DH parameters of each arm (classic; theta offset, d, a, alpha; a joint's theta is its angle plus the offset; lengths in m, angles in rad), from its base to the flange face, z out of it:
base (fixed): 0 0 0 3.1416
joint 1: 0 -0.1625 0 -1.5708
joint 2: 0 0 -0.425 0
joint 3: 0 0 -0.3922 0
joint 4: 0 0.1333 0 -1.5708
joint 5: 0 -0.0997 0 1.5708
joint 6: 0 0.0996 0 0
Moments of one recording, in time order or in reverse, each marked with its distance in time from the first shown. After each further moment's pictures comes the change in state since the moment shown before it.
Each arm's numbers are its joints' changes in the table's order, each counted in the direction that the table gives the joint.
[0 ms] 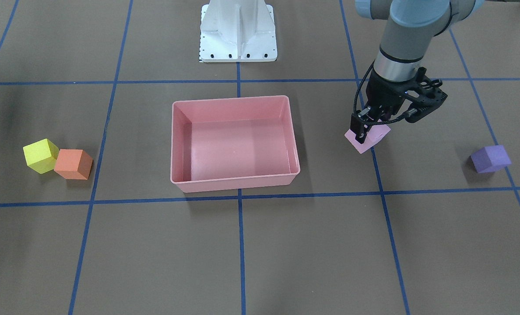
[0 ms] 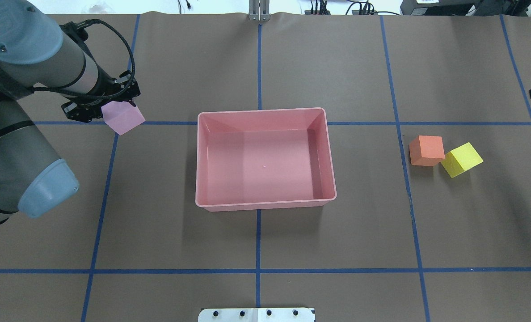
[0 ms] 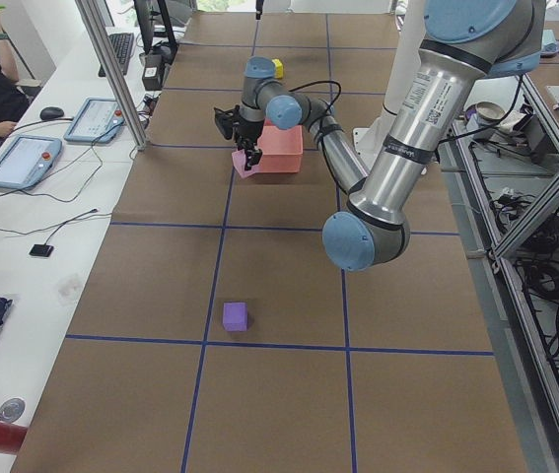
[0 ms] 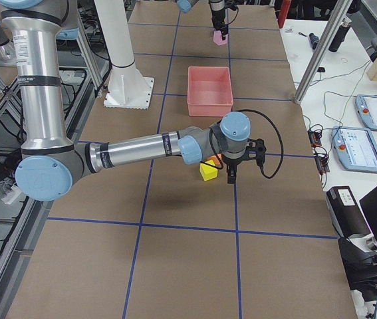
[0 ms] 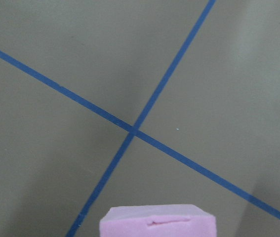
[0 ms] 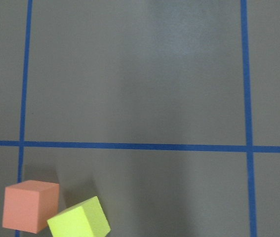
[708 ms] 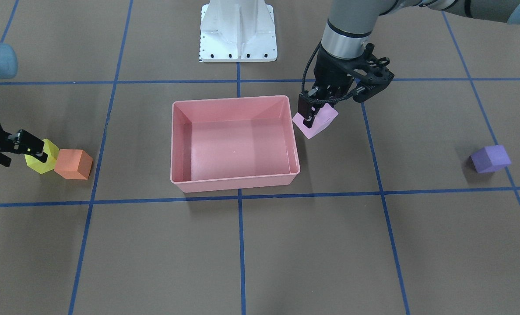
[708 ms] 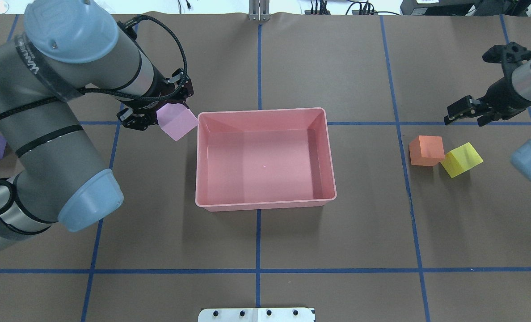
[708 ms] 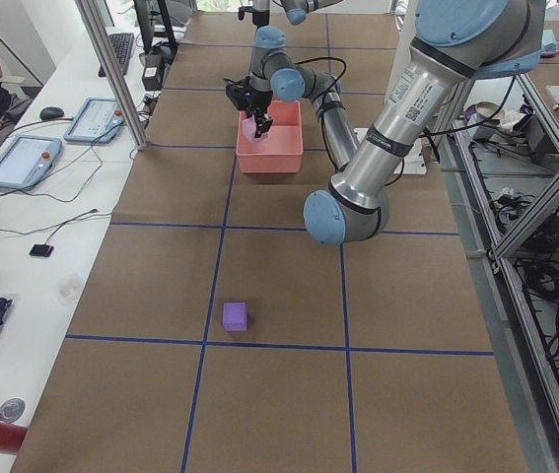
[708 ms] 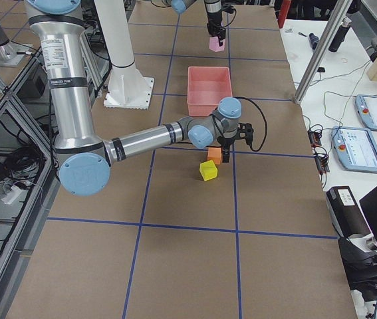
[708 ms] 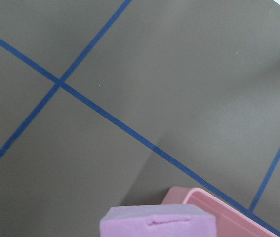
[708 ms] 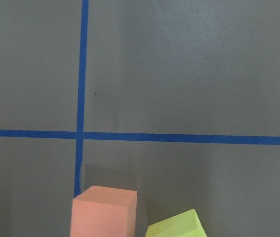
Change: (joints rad) left arm -0.092 -0.156 0.011 0.023 0.013 -0.188; right arm 0.293 0.091 -0.038 0.083 0.183 0.225
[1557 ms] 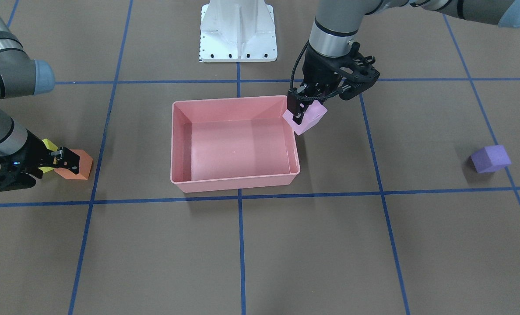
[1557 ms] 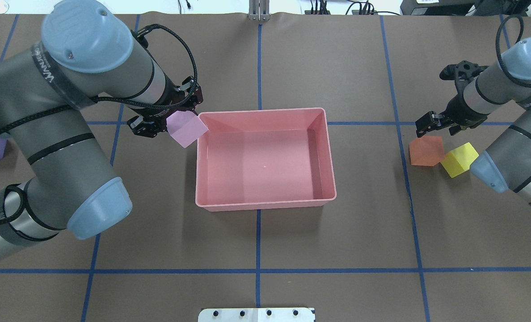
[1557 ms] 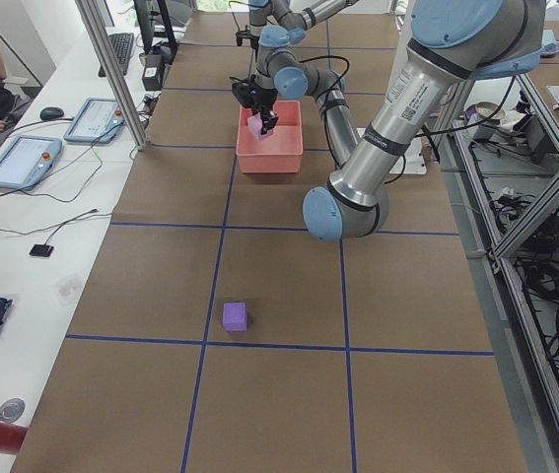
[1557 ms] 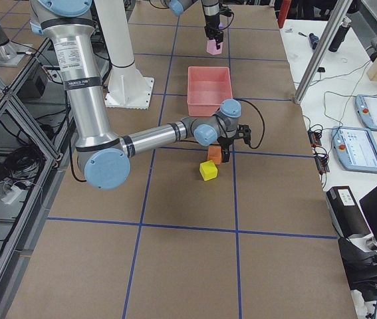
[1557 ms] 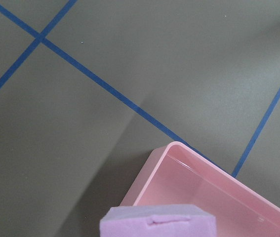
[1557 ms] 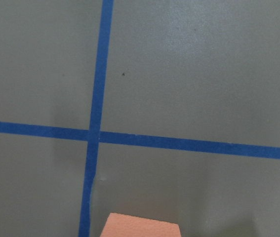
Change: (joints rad) left arm -0.023 -0.011 0.008 0.000 -0.005 -0.013; right arm 0.108 0.076 -0.117 0.001 0.087 -0.004
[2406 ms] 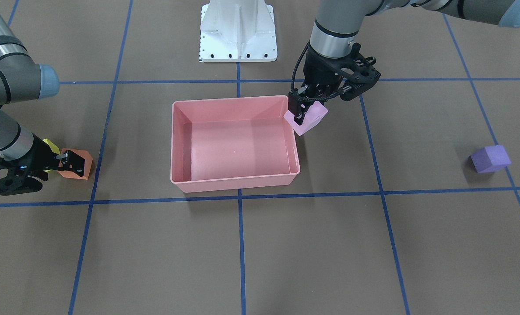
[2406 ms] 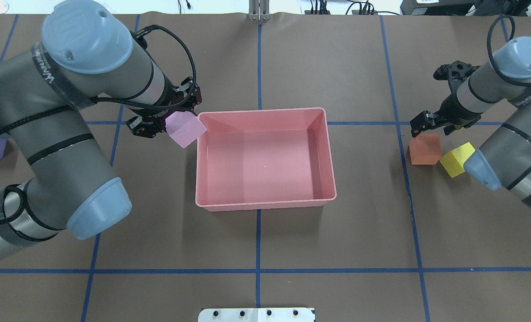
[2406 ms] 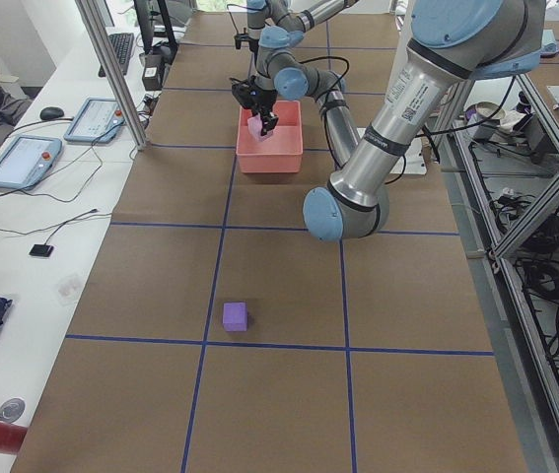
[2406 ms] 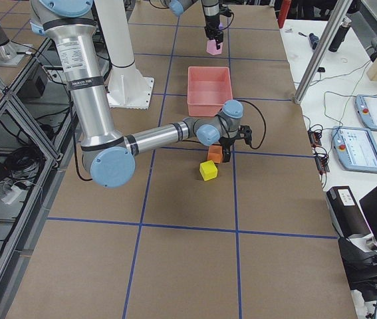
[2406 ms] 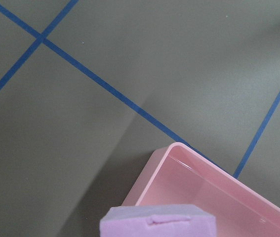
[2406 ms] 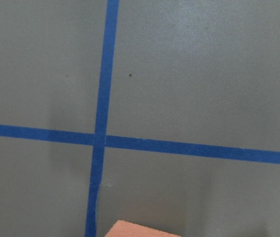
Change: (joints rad) left arm 0.001 0.006 0.000 0.000 -0.002 0.000; right arm 0.006 0.024 -0.017 -0.002 -0.008 0.007
